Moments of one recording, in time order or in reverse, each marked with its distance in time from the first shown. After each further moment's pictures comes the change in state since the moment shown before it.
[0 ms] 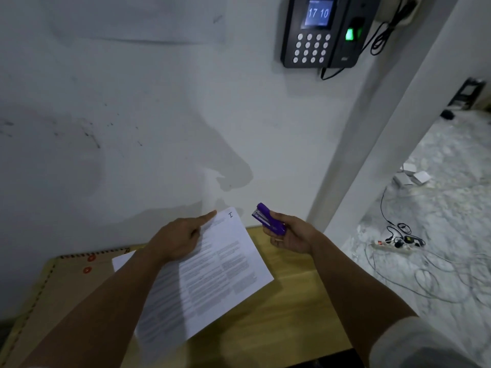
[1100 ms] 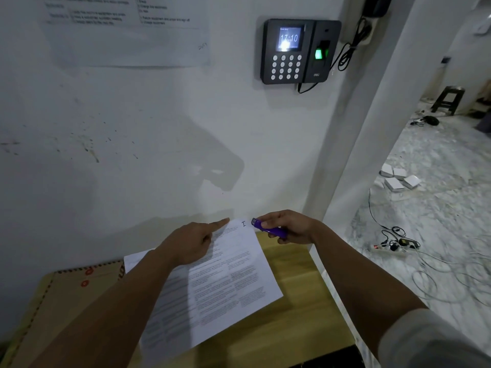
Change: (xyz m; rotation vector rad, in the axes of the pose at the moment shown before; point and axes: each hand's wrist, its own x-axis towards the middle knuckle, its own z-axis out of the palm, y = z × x) left_hand -0.003 0.059 -0.008 0.038 -0.040 0.074; right_hand -0.039 -0.035 0.002 -0.610 -0.085 -0.104
